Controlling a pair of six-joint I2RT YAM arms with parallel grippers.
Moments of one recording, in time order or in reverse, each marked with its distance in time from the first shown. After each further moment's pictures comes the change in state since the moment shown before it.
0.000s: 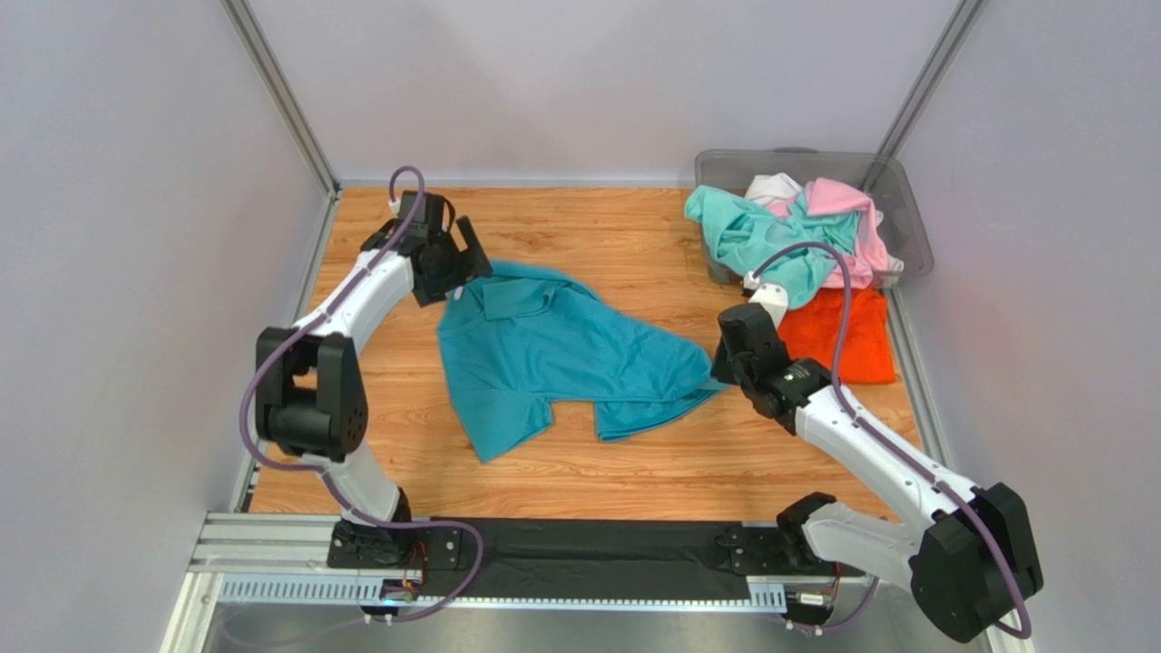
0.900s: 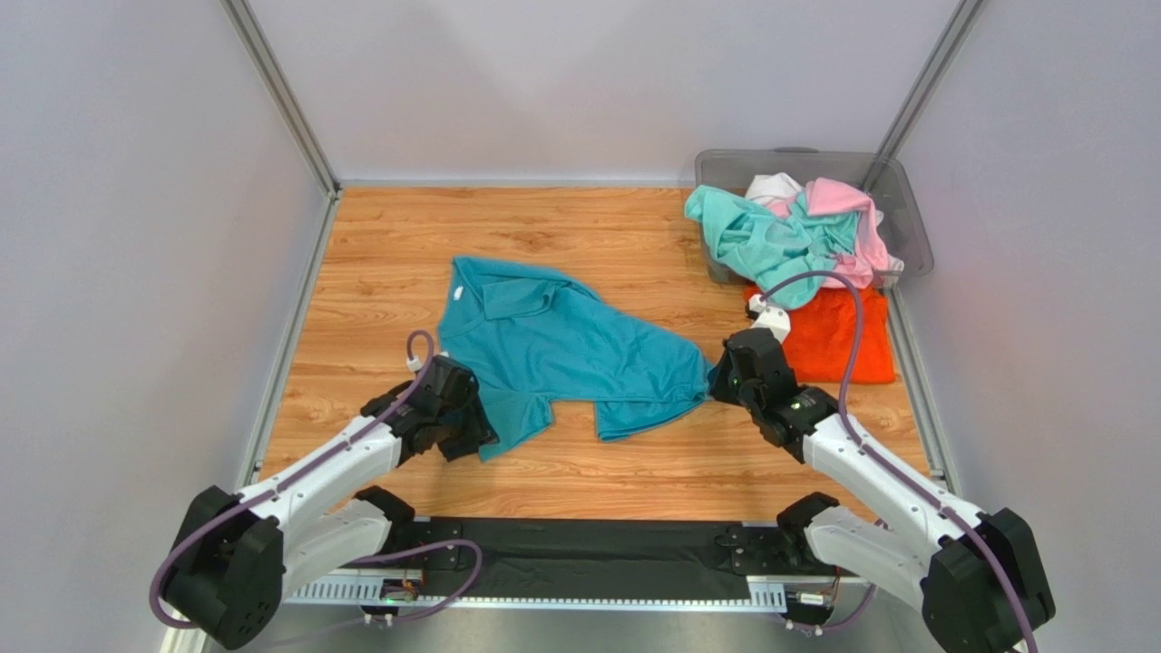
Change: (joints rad) left arm -0.360 -0.737 -0.921 0.008 -0.020 -0.329; right arm -0.001 -0.110 -0.177 0.136 -0.122 0.067
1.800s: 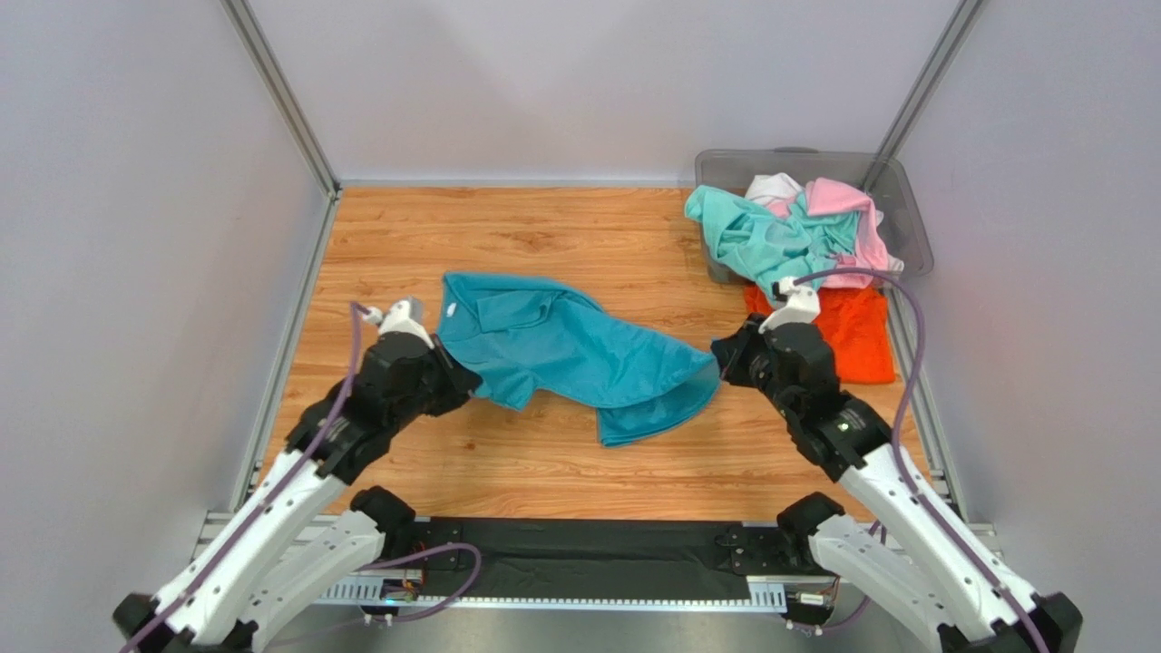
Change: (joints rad) left arm -0.050 -0.274 0.266 -0.142 -0.095 0.056; right arm 0.000 -0.212 0.097 -0.071 -0.076 -0.069
